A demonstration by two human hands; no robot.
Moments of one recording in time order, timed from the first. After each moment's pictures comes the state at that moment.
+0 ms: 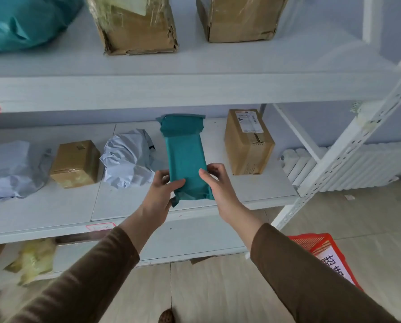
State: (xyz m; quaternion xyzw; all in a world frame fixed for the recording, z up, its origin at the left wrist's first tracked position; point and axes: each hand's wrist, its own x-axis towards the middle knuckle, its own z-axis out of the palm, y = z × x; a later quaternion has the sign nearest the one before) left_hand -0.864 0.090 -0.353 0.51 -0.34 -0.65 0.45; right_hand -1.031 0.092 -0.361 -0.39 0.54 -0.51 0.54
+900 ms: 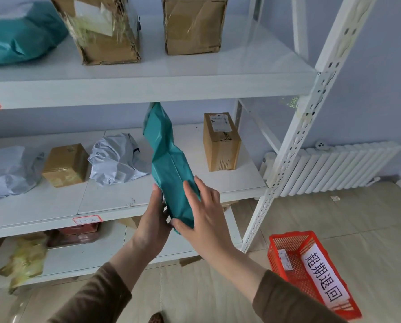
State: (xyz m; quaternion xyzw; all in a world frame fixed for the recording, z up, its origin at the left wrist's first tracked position) left_hand -0.920 0.223 -0.347 0.42 -0.33 -0.71 0.46; right_hand -1.064 0.260 -0.336 -0.74 0.59 -0.31 0.08
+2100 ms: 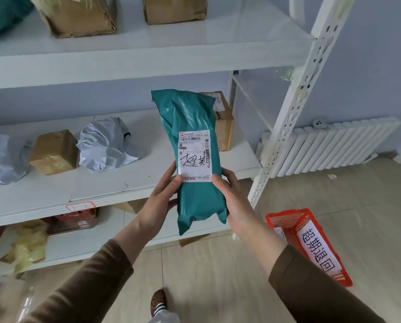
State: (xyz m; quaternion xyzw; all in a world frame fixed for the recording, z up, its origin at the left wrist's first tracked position) left_hand -0.942 0.221 -0.348 0.41 -0.49 -0.66 0.40; right_hand -1.135 0.248 -0.357 -0.32 0.48 -0.55 0.61
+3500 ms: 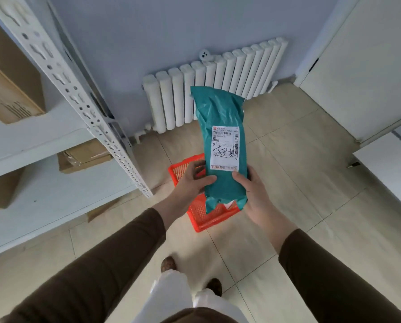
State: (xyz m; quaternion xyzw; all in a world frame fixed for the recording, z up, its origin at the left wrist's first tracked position) left_hand -1.472 0.345 -0.484 0.41 -0.43 -0.78 0.18; right_hand -1.627 0.455 -0.479 -0.16 0.63 -0.58 0.49
